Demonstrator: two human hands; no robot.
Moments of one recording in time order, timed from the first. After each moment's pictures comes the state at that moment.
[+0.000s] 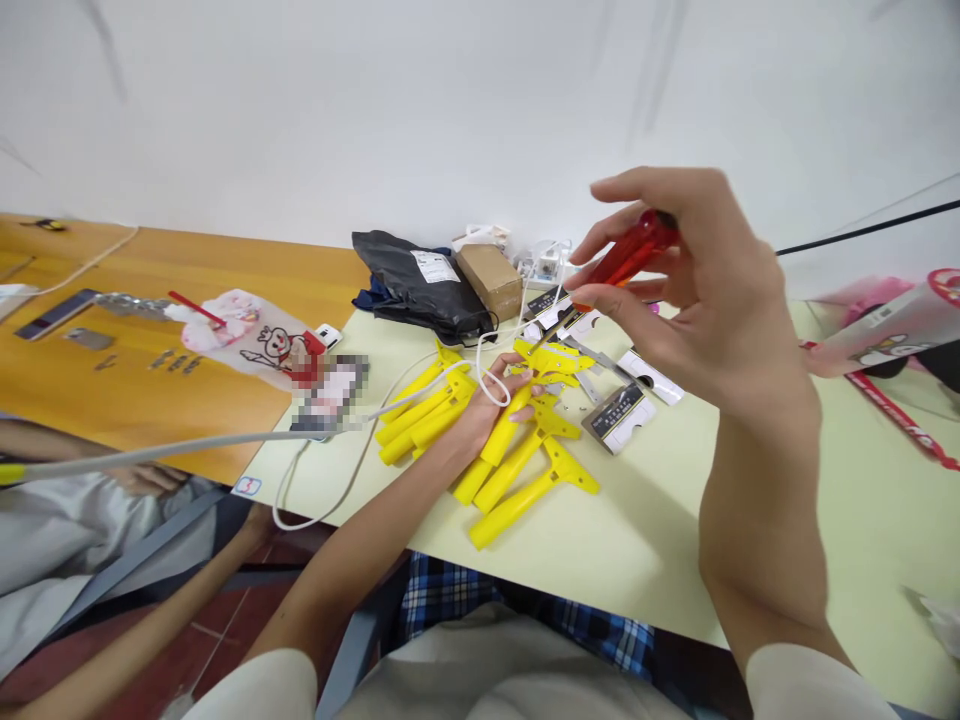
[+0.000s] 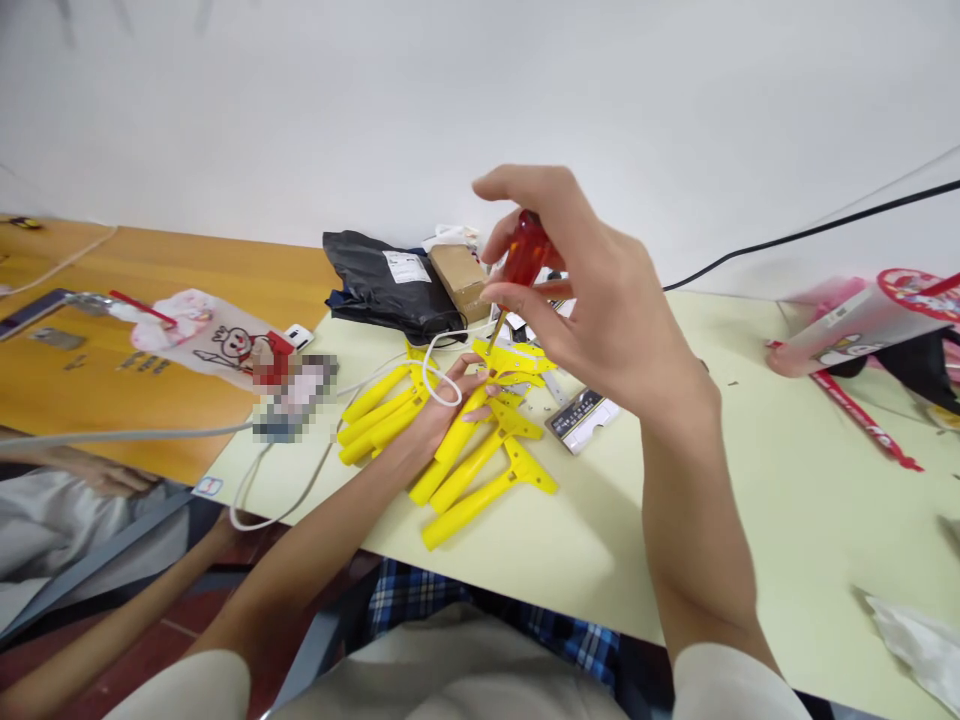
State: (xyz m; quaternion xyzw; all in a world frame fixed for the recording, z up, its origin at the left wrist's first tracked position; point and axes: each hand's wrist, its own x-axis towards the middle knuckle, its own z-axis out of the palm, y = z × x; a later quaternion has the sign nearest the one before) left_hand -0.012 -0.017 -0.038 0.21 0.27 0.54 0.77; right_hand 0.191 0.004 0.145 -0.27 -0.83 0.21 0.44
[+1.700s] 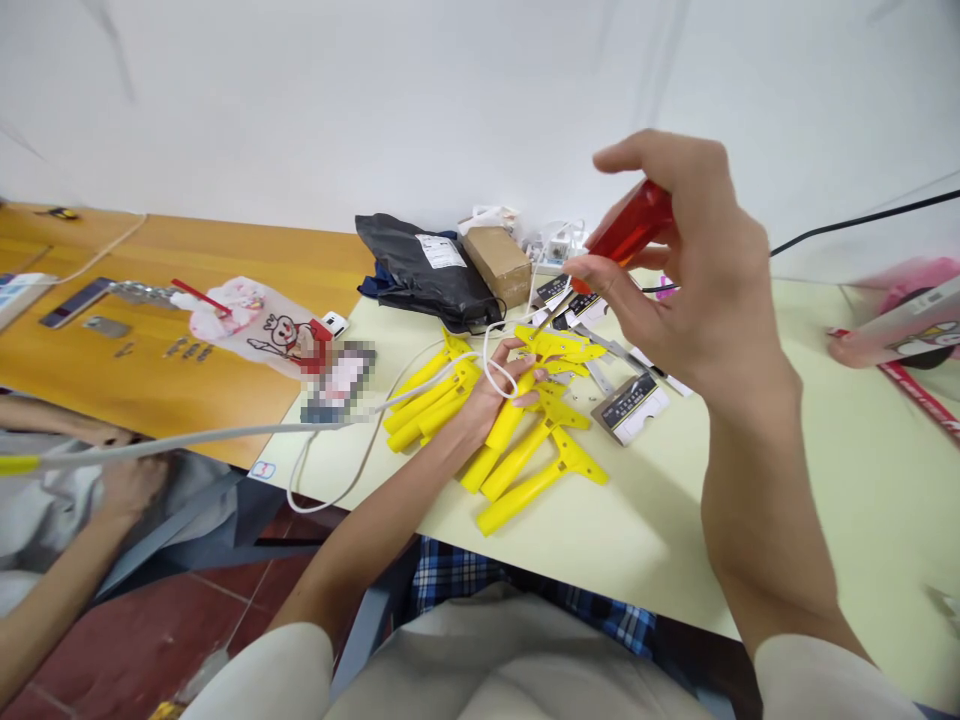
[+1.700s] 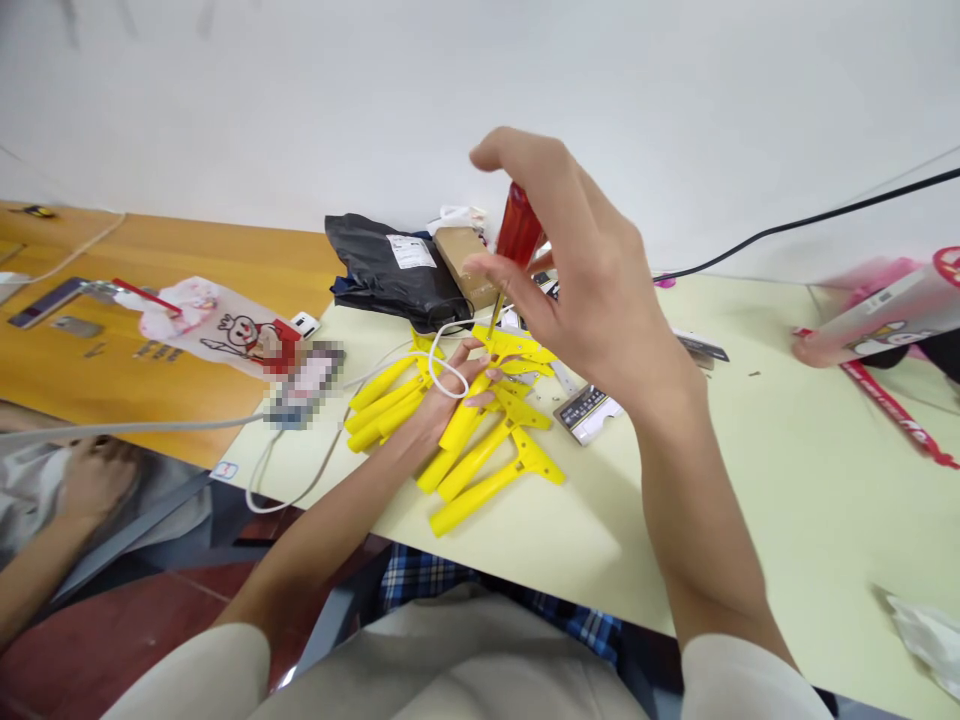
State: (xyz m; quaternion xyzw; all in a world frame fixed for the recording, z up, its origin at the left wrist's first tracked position) left_hand -0.017 -0.011 -0.043 0.17 0.26 0.56 0.77; right_hand 0.173 0.014 0.130 -0.28 -0.82 0.15 0.48
